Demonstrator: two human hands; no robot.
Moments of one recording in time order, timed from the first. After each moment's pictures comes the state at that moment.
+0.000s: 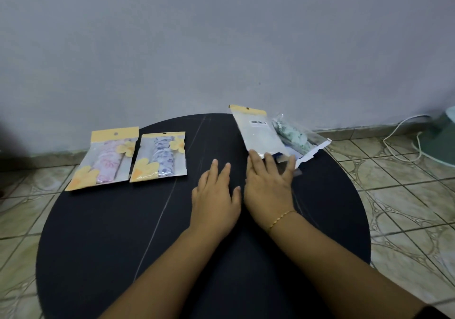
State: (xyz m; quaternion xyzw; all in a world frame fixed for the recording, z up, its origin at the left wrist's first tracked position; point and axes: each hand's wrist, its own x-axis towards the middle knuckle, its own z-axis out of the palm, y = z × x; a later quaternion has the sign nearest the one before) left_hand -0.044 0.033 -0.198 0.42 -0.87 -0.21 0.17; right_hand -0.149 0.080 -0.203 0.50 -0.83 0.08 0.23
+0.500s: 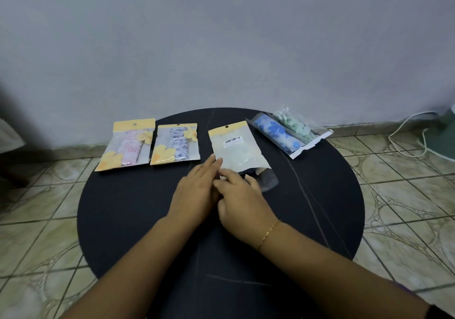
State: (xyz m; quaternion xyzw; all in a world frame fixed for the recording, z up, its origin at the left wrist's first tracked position) left_hand 0.024 0.021 -0.202 0.33 -0.91 -0.16 0.20; right_hand -0.066 0.116 -0.185 0.64 -0.73 0.24 -0.01
